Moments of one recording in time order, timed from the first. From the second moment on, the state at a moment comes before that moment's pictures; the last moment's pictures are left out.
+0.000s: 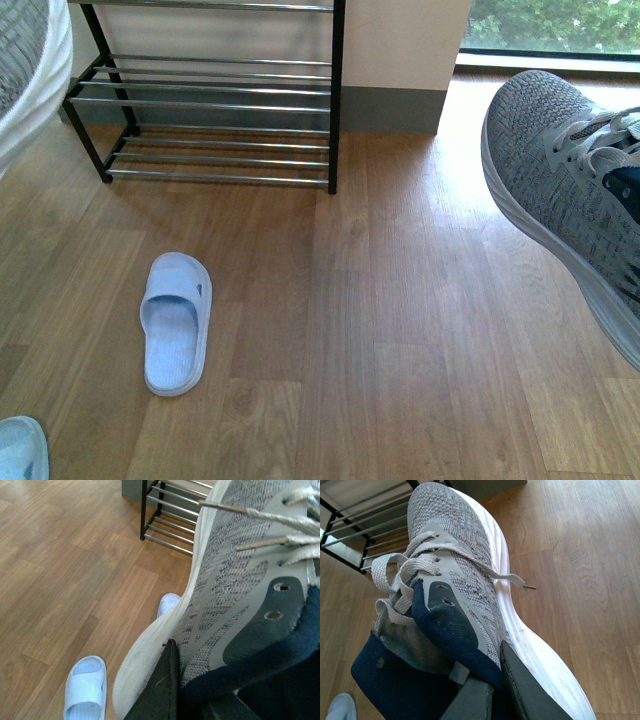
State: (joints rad) left arm -0.40 0.77 0.42 -0.21 -0.49 -0.47; right arm -0.19 1.19 0.31 0.40 -0.20 0.30
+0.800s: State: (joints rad) left arm -0.40 0.77 0.42 -0.21 -0.48 -0.45; right arm -0.19 1.19 0.31 0.40 -0.20 0.30
